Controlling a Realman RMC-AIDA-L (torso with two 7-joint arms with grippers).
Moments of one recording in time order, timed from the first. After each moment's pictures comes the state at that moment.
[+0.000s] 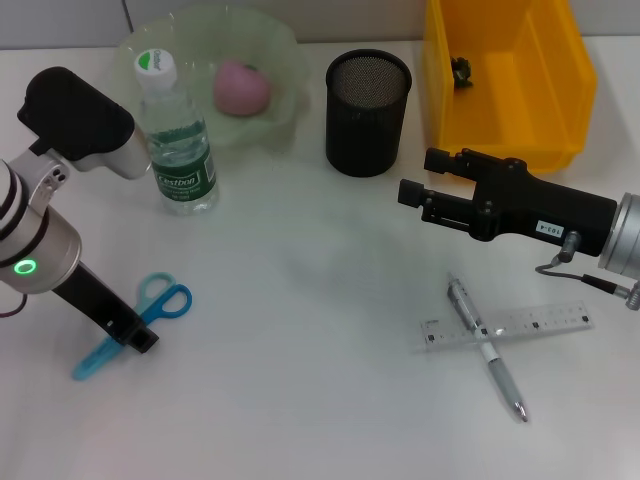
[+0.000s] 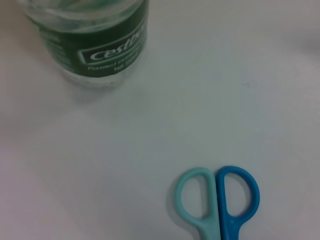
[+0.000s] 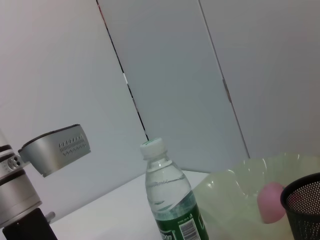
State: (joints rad) left arm -0.51 -2.07 1.46 1.29 2.73 1.58 -2.57; right arm 0.49 2.08 -0.88 -0.42 -1.58 -1.41 1.21
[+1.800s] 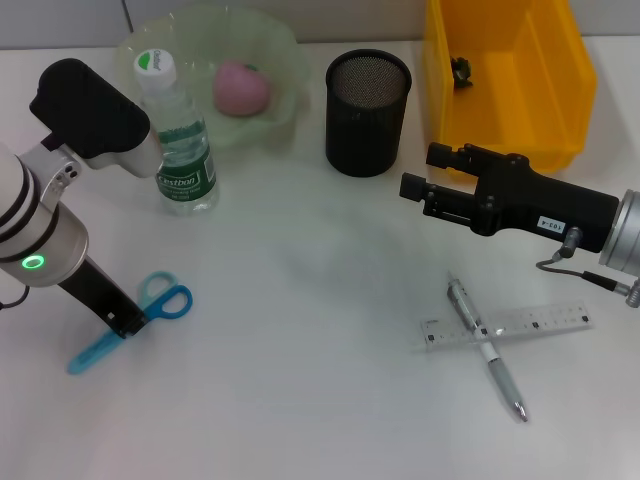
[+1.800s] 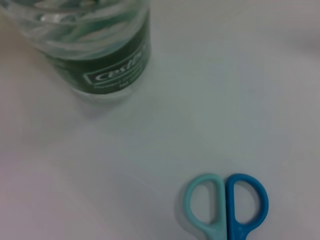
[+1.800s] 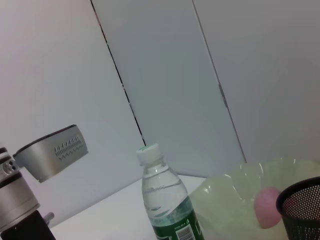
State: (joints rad) left arm -0.51 -2.08 1.51 1.33 2.76 1.57 -2.59; right arm 0.49 2.08 -0.88 -0.41 -1.56 -1.40 1.21
